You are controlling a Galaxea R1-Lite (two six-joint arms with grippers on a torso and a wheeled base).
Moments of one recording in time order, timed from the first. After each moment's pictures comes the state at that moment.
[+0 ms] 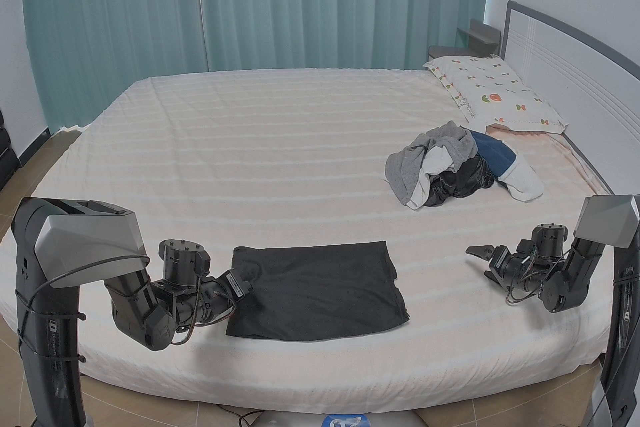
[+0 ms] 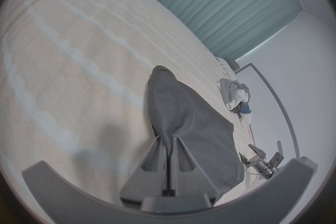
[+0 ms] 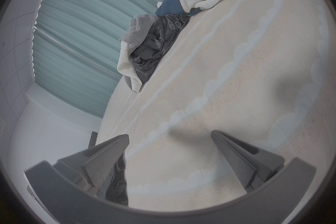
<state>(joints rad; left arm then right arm) -0.30 2.34 -0.65 -1.12 -0.15 -0.83 -0.06 2.45 -0.74 -1.19 0.43 0.73</state>
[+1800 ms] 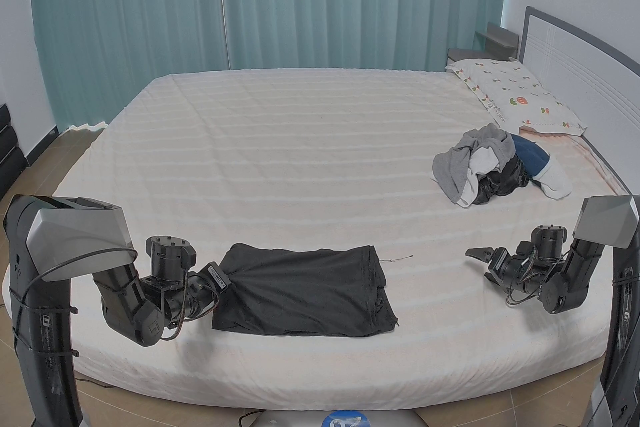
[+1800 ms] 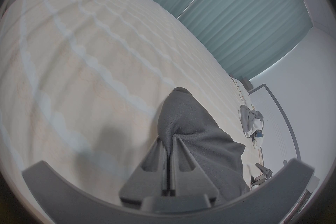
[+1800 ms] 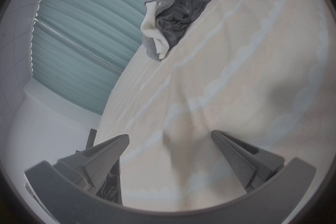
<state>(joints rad) -0.23 2.32 -0.63 -1.11 -0.03 -0.85 -0.05 2.45 -0.73 -1.19 0.43 0.72</state>
